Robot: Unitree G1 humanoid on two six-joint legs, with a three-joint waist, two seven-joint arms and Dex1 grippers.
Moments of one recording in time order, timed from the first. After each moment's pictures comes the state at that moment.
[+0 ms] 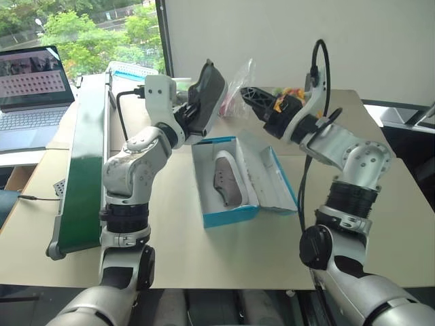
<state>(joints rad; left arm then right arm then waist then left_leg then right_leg) -0.81 0.16 0.14 -0.09 -0.41 0.82 -0.15 -0.97 -0.14 -0.50 0.07 0.93 1.21 0.09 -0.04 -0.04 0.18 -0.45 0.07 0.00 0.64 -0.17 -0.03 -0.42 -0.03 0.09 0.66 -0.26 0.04</state>
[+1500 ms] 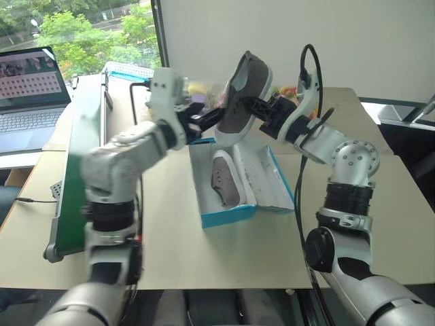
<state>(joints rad) -0.80 0.53 0.15 -0.18 -0.60 1.02 -0.45 -0.96 -0.23 -0.37 0.14 0.87 1.06 0.15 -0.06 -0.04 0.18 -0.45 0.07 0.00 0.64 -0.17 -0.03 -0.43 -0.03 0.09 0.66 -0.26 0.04</state>
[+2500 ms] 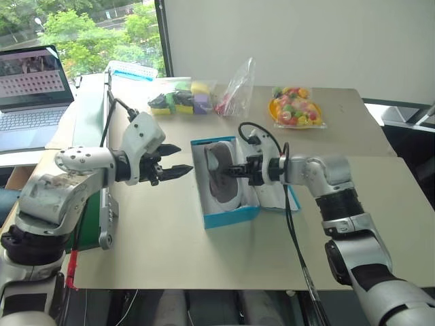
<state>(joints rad) -0.57 0.83 0.00 -0.38 -0.52 0.89 -0.77 -0.91 -0.37 0.15 0.34 0.56 1.09 0.66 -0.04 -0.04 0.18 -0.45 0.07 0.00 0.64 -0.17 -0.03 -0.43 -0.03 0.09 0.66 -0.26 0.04</state>
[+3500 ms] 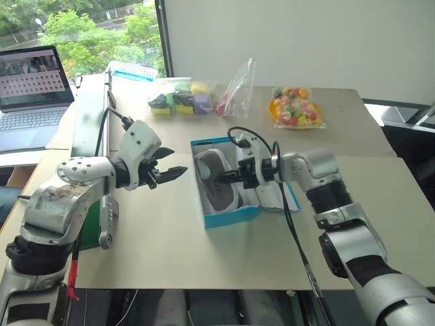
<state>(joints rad) -0.49 0.83 0.03 -0.42 -0.49 0.86 -0.75 -0.98 -0.32 0.24 0.51 0.40 1.01 0.85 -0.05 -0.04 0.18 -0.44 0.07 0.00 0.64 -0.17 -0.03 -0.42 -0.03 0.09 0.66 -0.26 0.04</state>
